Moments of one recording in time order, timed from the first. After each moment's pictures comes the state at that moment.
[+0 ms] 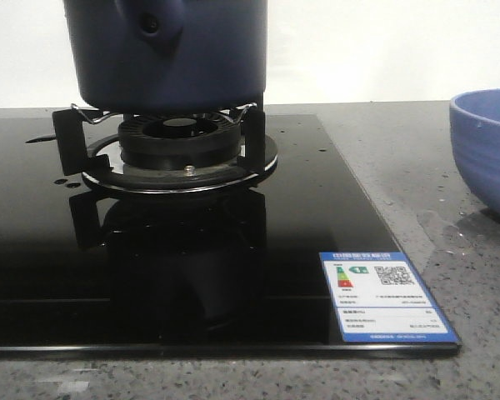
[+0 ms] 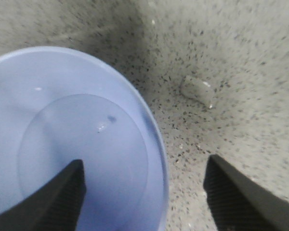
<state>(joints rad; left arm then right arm) -0.03 0.84 -0.83 -1.57 0.70 1.52 -0.18 1.09 -0.90 0.27 0.99 -0.12</state>
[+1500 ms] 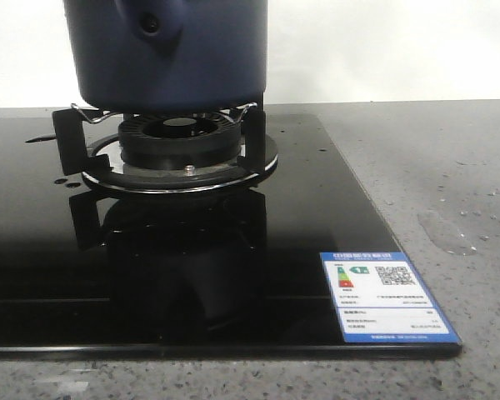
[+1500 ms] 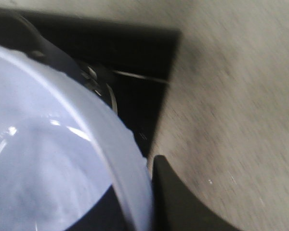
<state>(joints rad) -0.03 0.78 -0.83 -1.58 0.59 1.52 0.12 1.55 -1.79 0.37 1.25 -0.11</state>
